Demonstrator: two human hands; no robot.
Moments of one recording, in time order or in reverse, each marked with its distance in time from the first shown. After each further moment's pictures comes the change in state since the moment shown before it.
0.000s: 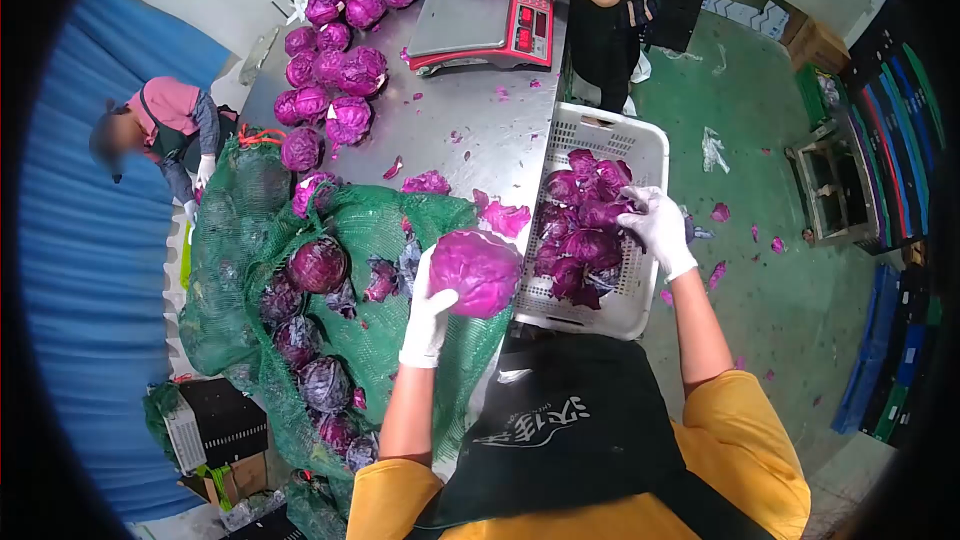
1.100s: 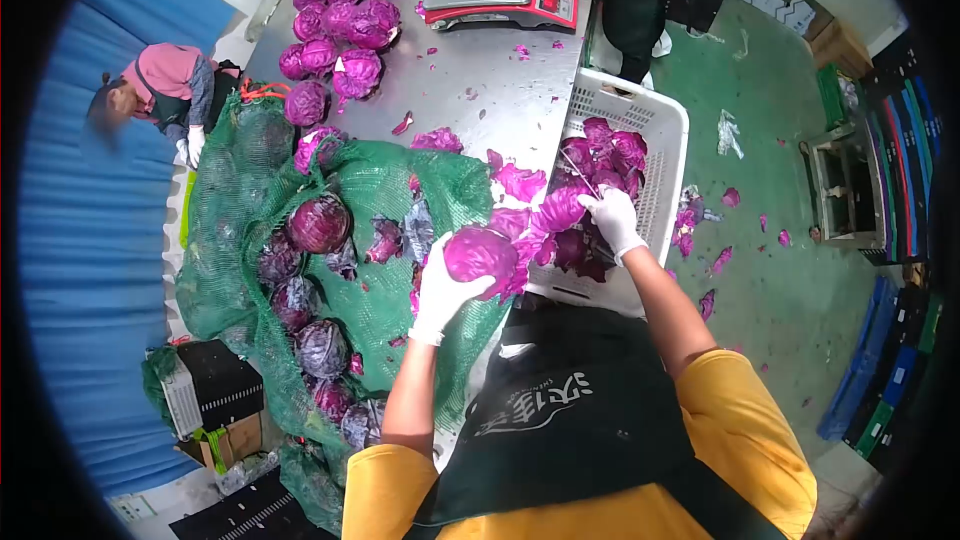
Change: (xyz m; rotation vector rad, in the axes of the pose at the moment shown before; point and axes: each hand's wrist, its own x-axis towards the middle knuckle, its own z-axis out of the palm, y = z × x) left_hand -0.010 -0.055 -0.058 1.045 0.130 0.026; right_hand 0.000 0.009 0.116 0.120 -0.203 0.288
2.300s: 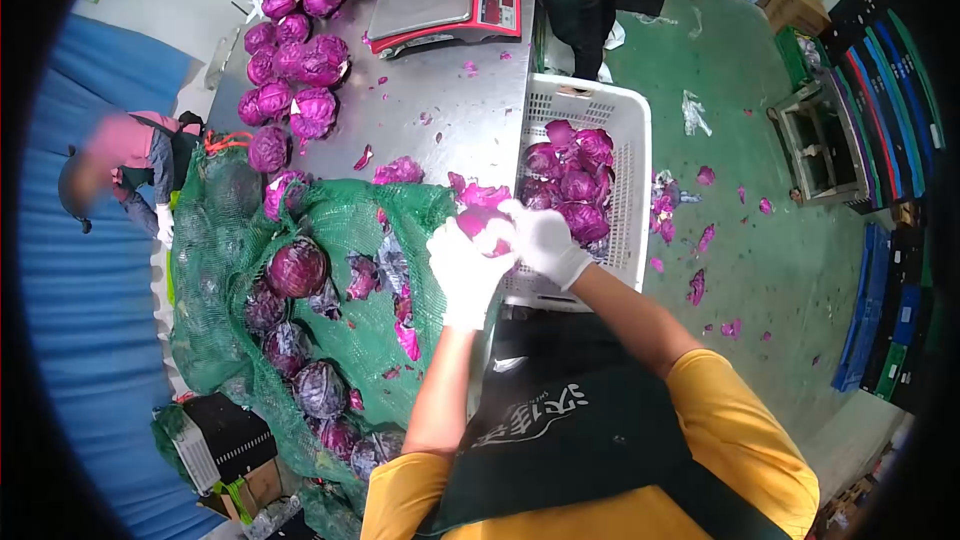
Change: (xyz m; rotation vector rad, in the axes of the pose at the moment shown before) left_hand 0.045 0.064 0.067 0.539 0.325 0.270; right_hand -0.041 -0.068 0.018 -0.273 0.087 -0.743
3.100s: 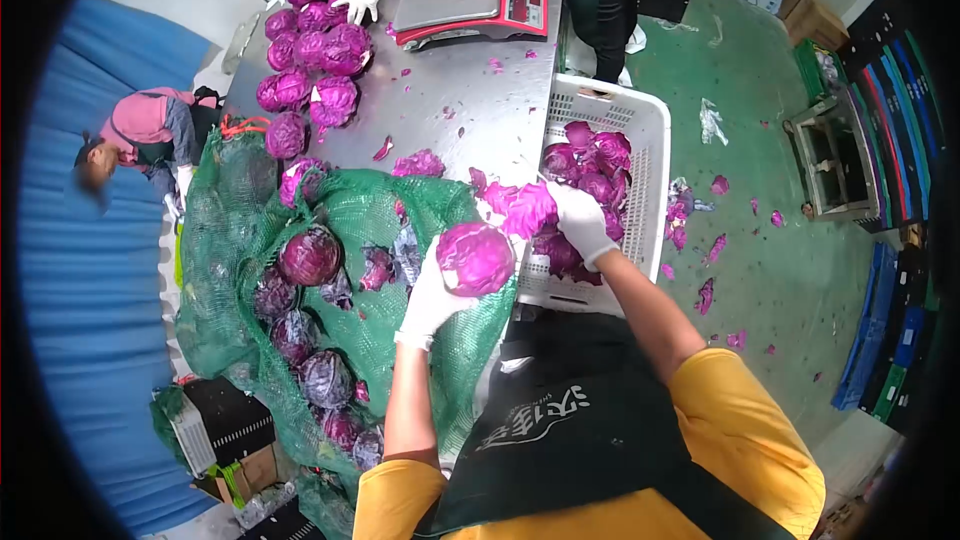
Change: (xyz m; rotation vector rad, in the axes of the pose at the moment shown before) left_hand -0.017 -0.095 -0.038 -0.780 -0.524 -0.106; right_hand -0.011 0.067 0.034 -0.315 0.147 -0.051
